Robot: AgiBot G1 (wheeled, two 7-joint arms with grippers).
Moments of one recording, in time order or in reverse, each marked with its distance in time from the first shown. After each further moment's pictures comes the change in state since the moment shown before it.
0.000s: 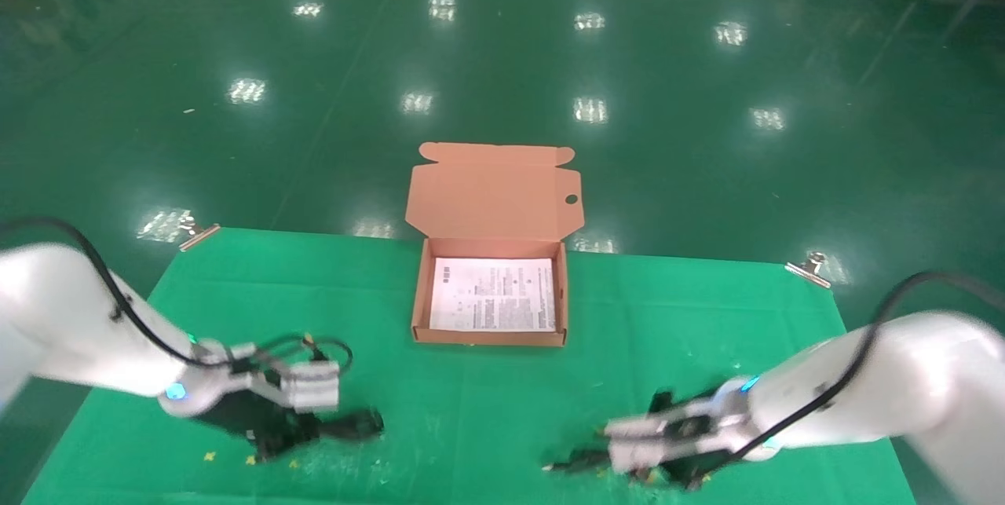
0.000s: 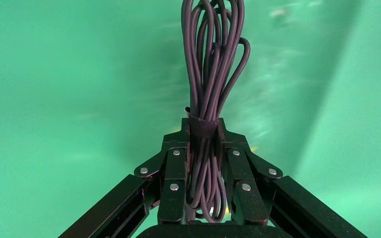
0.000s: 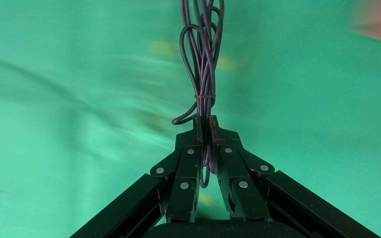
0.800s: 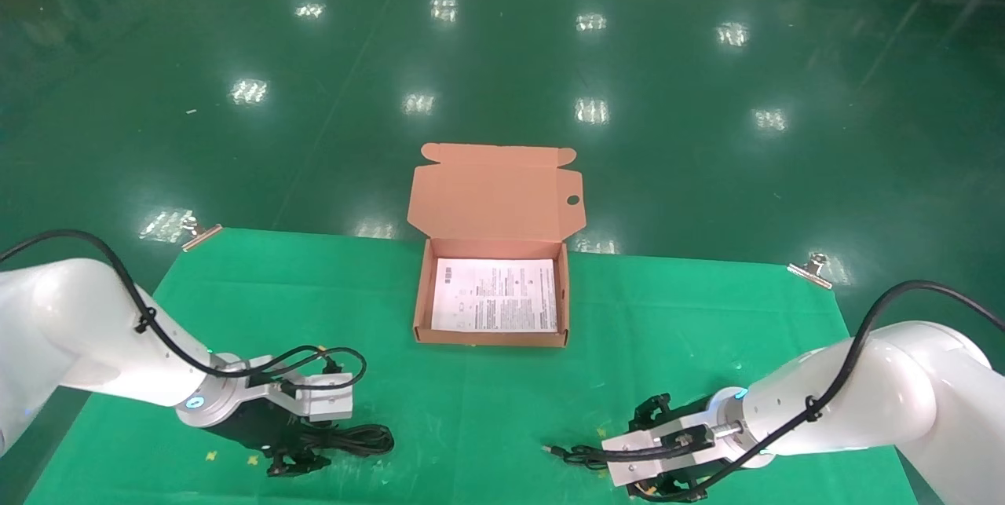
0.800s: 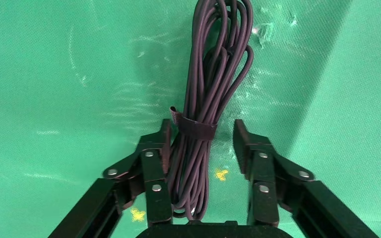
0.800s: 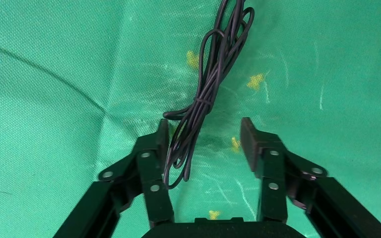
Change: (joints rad) left arm 0.042 0.057 0.010 0.113 -0.001 -0.007 -0.022; right arm -0.053 -0.053 -0.053 -0.057 -0.027 0.002 -0.083
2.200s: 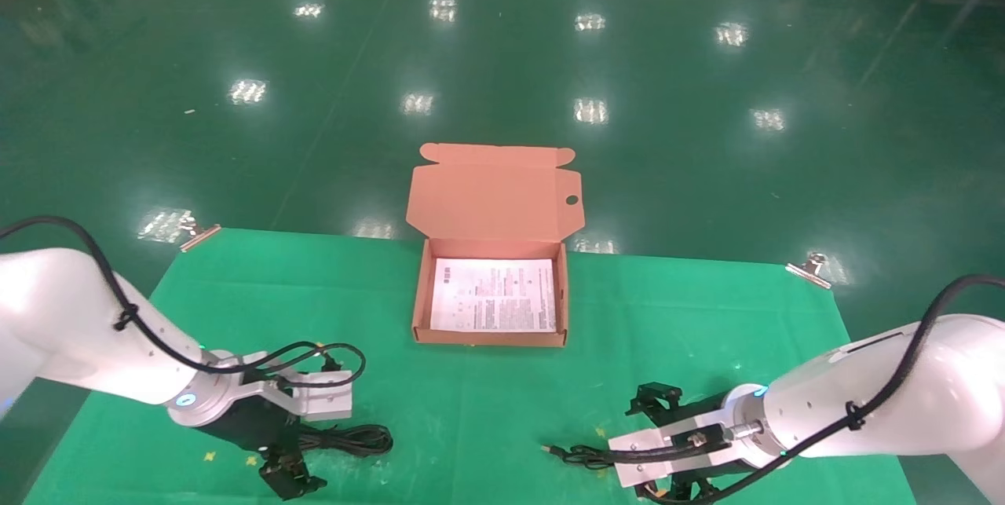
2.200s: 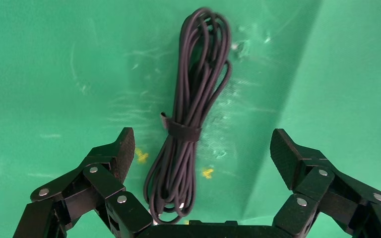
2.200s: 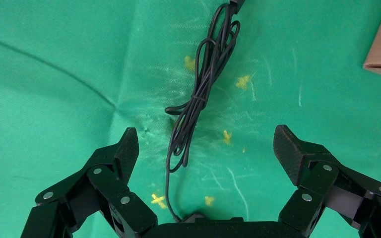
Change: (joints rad) left arm 0.007 -0.065 -0.002 -0.190 -0.005 0.083 -0.116; right arm 0.003 0.081 0.020 0.161 0.025 -0.056 0.064
